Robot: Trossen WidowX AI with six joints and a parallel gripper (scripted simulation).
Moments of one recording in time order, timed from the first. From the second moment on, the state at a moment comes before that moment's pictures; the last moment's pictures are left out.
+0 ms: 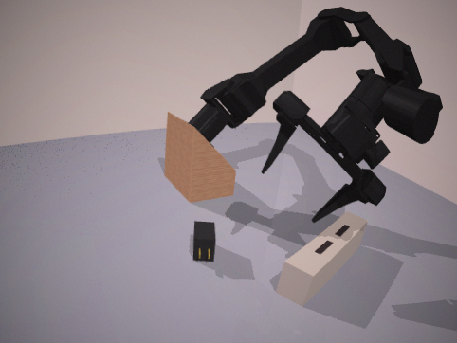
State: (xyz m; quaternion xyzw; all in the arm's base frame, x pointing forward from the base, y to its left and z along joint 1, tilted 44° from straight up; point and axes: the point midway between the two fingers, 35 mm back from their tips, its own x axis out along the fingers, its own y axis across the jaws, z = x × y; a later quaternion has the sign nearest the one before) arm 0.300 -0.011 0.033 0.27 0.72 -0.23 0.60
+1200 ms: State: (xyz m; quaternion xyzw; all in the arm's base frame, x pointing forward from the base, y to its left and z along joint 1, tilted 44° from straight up) arm 0.229 -0.051 -0.051 0.36 0.75 0.07 0.55
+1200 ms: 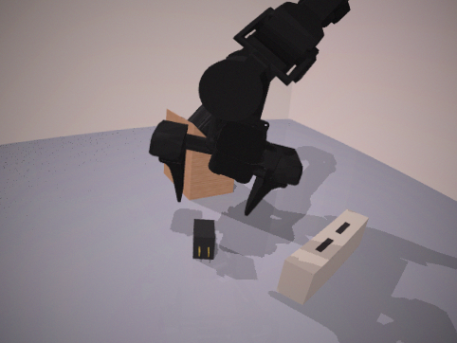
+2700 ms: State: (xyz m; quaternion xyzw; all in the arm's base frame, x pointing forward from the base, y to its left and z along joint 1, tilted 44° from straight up) arm 0.216 -0.024 -0.094 0.39 0.72 0.12 0.56
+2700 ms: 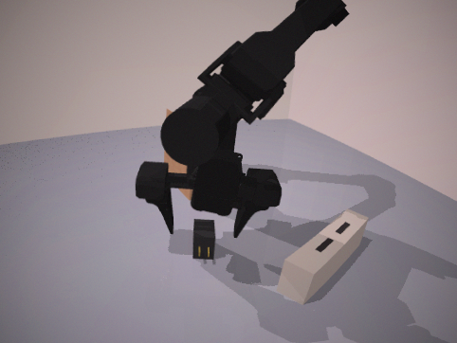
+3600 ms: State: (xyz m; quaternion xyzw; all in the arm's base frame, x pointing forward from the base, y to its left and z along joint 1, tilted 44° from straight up) arm 0.215 -0.010 -0.107 0.39 0.72 0.13 0.56
